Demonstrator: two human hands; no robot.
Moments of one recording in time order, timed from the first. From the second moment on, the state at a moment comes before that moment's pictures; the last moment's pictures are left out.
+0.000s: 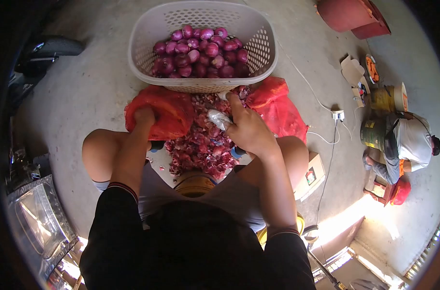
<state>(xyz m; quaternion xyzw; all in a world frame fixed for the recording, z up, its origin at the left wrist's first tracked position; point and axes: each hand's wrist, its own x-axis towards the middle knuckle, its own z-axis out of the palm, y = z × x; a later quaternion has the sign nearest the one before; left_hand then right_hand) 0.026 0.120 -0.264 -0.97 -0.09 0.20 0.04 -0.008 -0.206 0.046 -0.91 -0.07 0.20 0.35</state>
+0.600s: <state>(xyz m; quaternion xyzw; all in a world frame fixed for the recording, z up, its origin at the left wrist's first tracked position) 0.035 0.094 -0.208 -0.91 0.06 0.40 -0.10 -0.008 -0.208 0.044 -0.92 -0.16 0.15 0.33</state>
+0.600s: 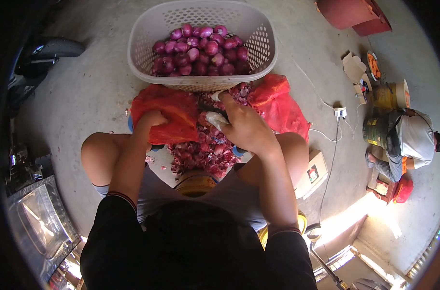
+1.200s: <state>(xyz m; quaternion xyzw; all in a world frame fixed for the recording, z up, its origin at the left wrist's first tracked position) 0.001 0.029 -0.001 -0.56 0.10 0.39 -0.72 -0.009 -0.206 0.048 -0.89 -0.18 0.11 0.40</state>
